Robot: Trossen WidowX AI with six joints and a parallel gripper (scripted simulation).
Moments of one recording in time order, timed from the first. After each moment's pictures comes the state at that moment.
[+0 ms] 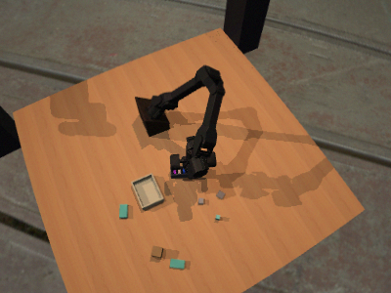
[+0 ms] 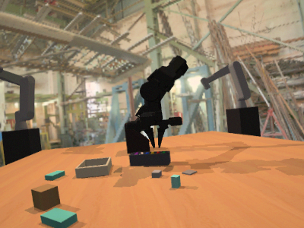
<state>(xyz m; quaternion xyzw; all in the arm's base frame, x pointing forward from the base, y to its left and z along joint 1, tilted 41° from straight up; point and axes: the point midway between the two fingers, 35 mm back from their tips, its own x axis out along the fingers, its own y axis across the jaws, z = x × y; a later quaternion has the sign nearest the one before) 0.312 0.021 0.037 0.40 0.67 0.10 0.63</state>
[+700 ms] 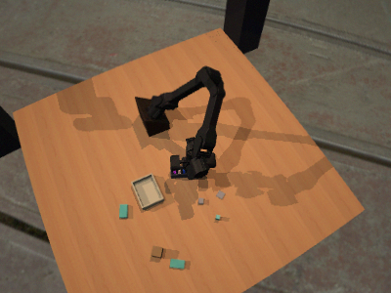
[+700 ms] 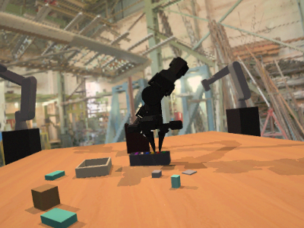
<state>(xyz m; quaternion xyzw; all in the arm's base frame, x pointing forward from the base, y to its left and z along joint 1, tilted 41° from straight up) 0.311 0.030 0.028 0.40 0.67 0.10 0.62</state>
